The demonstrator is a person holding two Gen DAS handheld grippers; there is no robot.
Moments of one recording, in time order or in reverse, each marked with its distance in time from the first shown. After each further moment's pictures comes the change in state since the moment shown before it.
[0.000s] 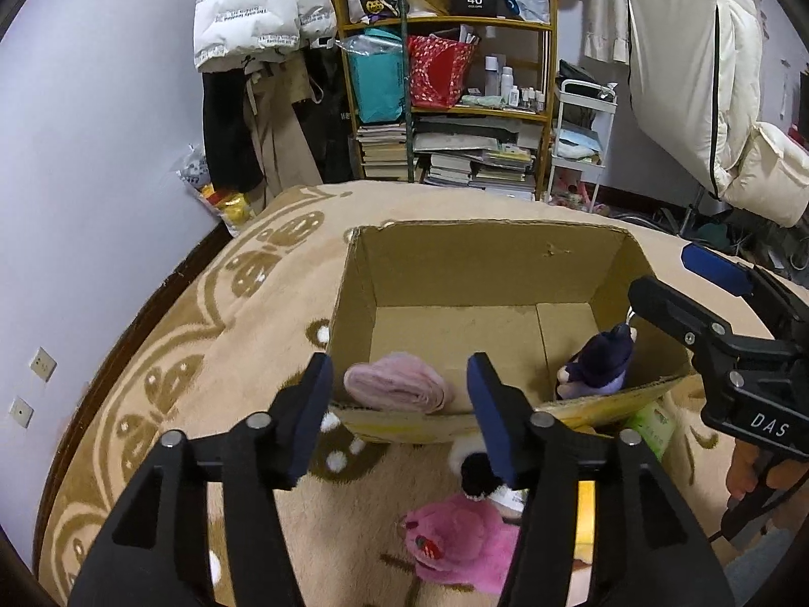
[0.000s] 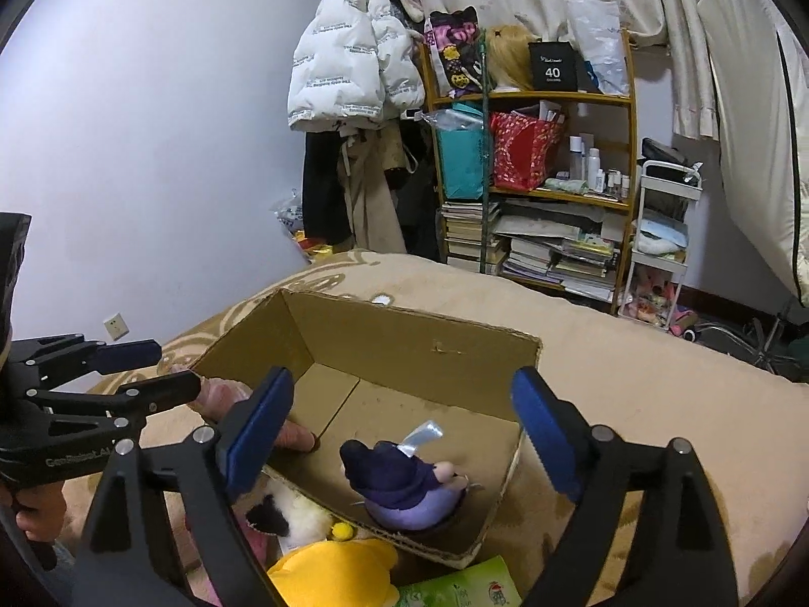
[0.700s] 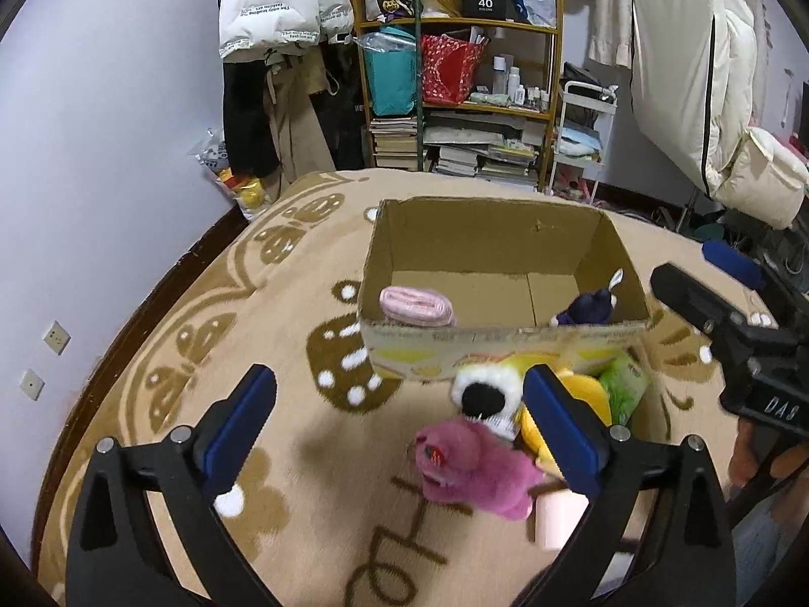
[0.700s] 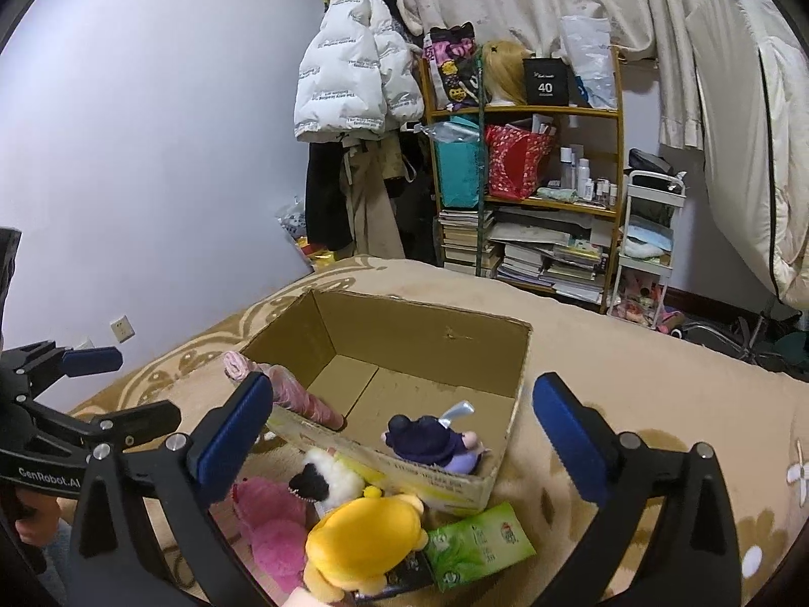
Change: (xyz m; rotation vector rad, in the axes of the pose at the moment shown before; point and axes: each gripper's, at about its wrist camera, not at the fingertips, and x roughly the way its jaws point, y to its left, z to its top) left arm -0.063 0.010 -0.029 -0.022 0.019 0.025; right arm -0.061 0.021 -0.005 0.008 -0.018 -0.022
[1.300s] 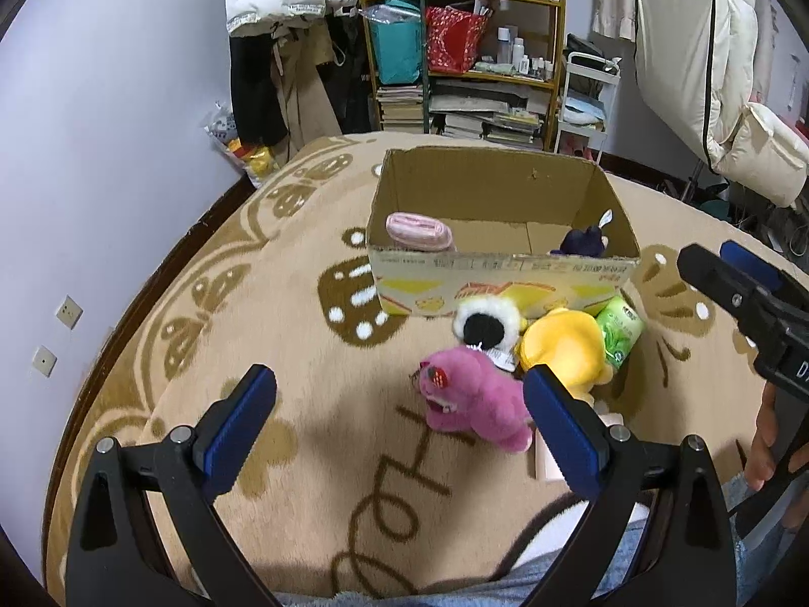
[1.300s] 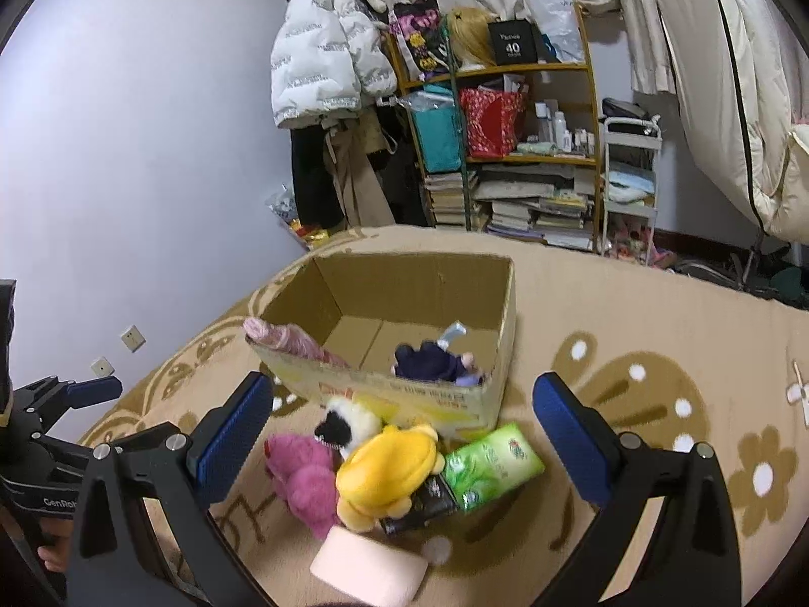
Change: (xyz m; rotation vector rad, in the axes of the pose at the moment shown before) left arm -0.024 0.000 -0.032 0.000 0.090 0.018; right arm -0.032 -0.005 -0.027 0.131 0.112 -0.011
